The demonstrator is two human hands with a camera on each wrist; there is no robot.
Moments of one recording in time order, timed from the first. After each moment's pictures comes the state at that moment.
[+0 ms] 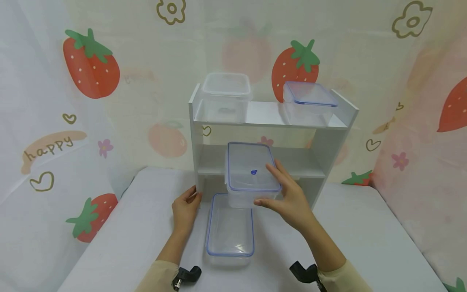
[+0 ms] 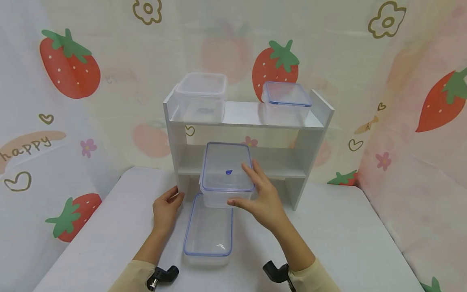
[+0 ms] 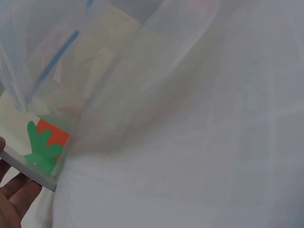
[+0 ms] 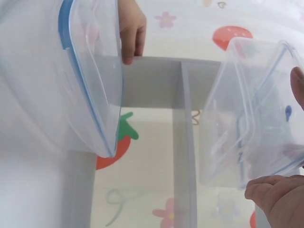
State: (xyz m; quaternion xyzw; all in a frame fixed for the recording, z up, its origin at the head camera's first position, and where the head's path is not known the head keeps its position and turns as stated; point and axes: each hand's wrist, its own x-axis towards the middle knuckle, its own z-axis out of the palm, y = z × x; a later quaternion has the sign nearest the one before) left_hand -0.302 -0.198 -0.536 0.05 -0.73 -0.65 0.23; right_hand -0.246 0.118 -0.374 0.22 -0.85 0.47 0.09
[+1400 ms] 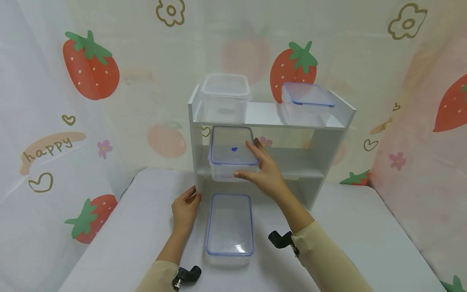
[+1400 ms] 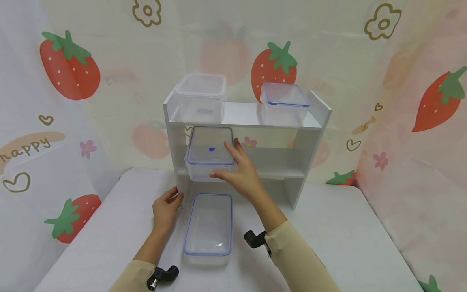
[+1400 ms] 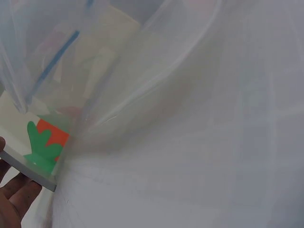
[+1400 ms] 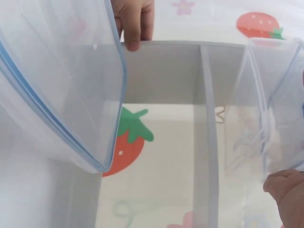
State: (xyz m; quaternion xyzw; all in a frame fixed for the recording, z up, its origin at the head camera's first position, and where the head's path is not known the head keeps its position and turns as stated) left_hand -0.303 -0.196 -0.535 0.06 -0.73 -0.64 0.24; right_hand -0.314 0.067 -0.357 0.24 -0.84 0.47 0.10
